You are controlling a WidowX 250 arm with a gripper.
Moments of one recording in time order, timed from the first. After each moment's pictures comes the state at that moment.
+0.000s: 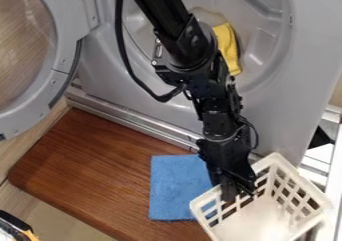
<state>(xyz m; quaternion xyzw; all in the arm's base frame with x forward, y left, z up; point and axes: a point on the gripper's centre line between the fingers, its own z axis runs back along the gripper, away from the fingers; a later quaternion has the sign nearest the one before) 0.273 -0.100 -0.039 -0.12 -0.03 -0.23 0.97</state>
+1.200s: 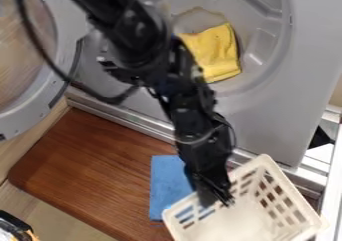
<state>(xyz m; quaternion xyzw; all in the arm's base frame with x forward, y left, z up) 0.231 -0.085 0.002 -0.13 -0.07 -0.28 0.95</state>
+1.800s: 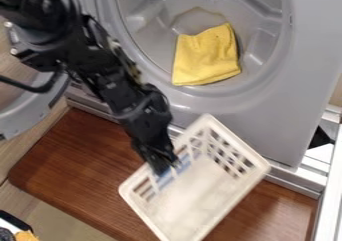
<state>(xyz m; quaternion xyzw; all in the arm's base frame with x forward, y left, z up) 0.236 -0.012 0.019 -0.13 -0.12 -0.17 0.97</state>
